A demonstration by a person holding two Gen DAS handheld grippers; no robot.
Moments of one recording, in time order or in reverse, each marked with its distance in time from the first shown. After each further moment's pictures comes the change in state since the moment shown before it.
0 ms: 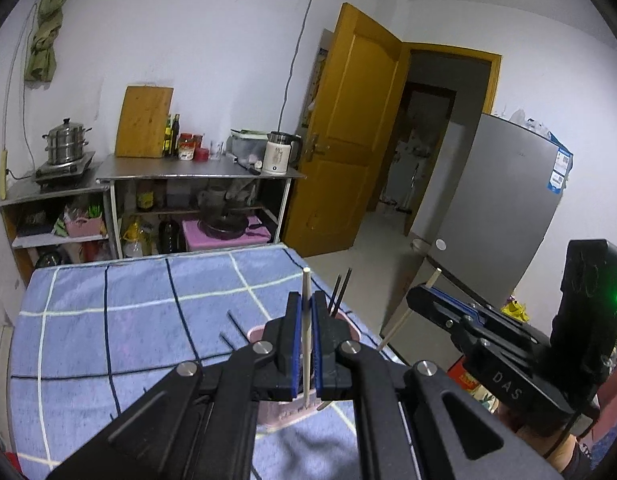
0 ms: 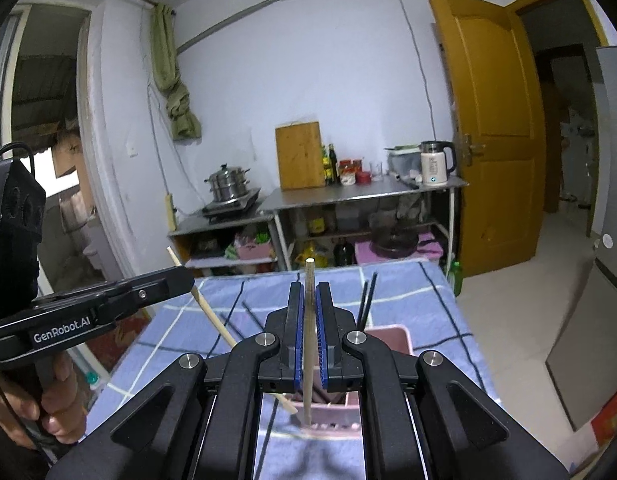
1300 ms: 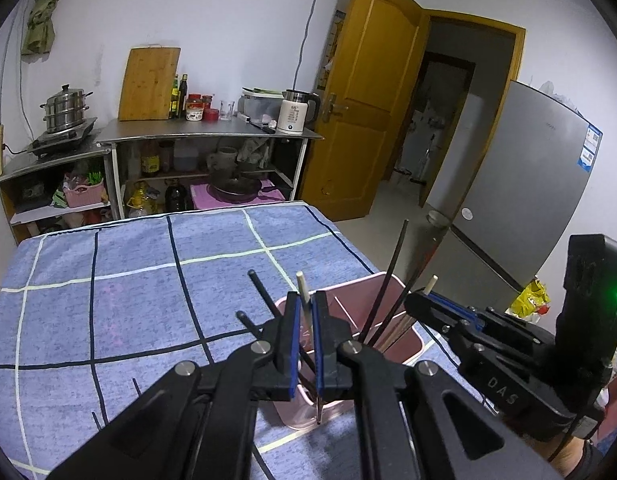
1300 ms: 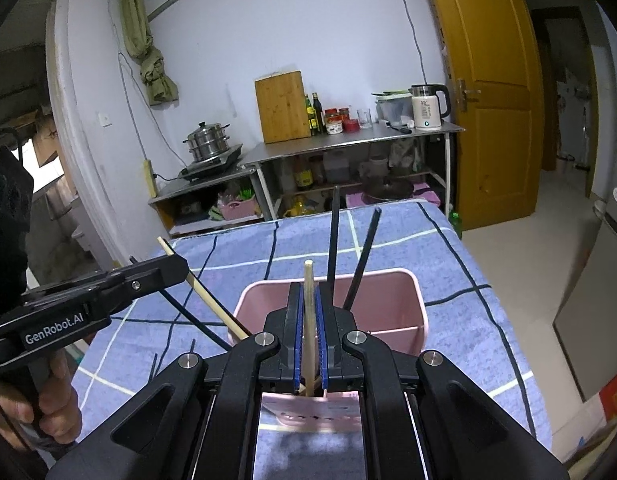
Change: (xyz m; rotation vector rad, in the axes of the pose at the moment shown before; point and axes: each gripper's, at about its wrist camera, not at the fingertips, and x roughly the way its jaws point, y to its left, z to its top) left arm 0.082 0.033 -0.038 -0.018 0.116 0.044; right arm 0.083 -0.031 -0.050 0.034 0.157 -0.023
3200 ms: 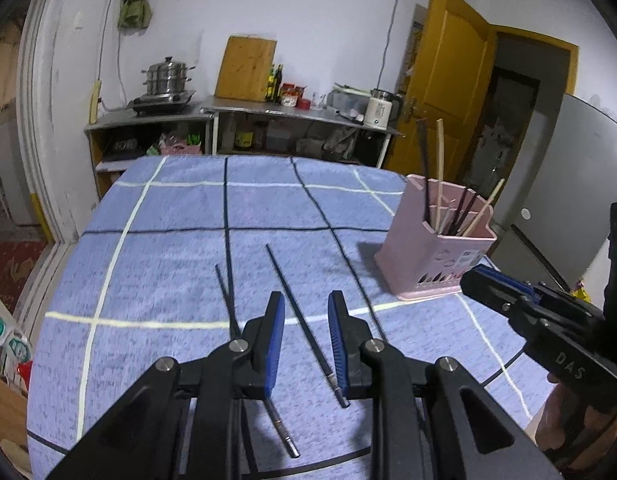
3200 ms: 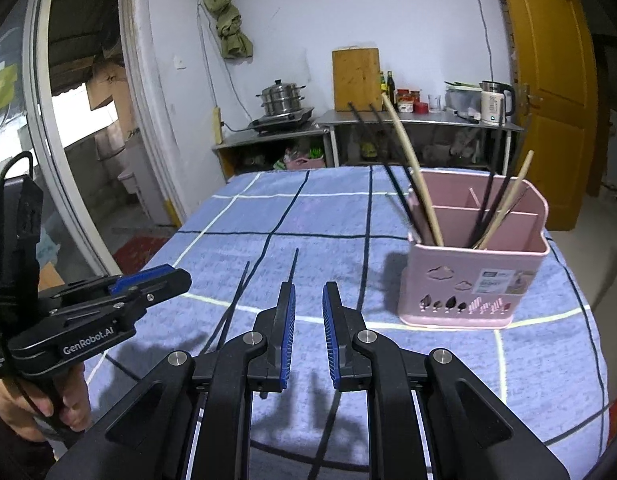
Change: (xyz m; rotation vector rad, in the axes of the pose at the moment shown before) left arm -0.107 0.072 -0.153 -0.142 -0.017 0.251; right arm -0.027 0.119 -0.111 -0.162 0.108 0.162
